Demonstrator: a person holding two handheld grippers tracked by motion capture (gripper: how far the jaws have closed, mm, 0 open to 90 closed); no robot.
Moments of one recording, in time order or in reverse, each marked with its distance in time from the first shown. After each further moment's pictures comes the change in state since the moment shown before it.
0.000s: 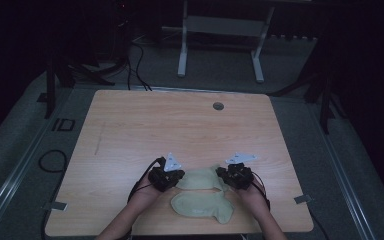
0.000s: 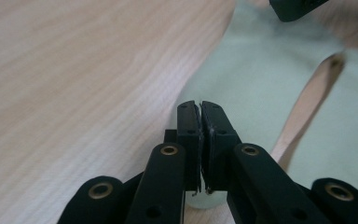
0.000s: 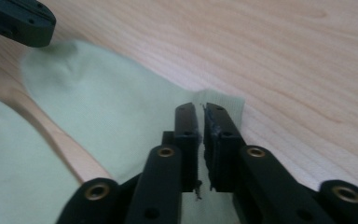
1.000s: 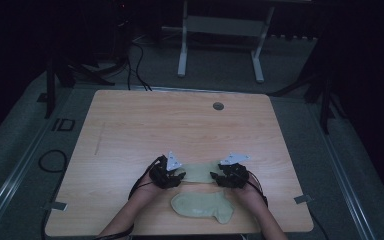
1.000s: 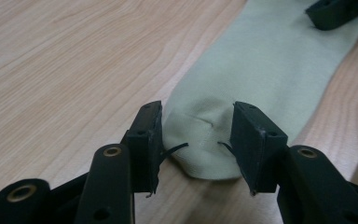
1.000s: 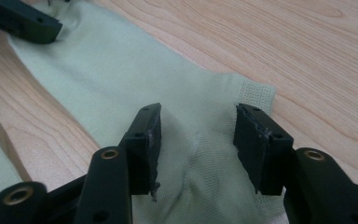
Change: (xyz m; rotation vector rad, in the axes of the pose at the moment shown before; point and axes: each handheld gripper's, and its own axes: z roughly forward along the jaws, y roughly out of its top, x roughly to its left) left arm 0.014 -0.005 0.016 -0.002 0.081 0.045; right arm -0.004 -0.002 0.020 0.003 -0.011 -0.077
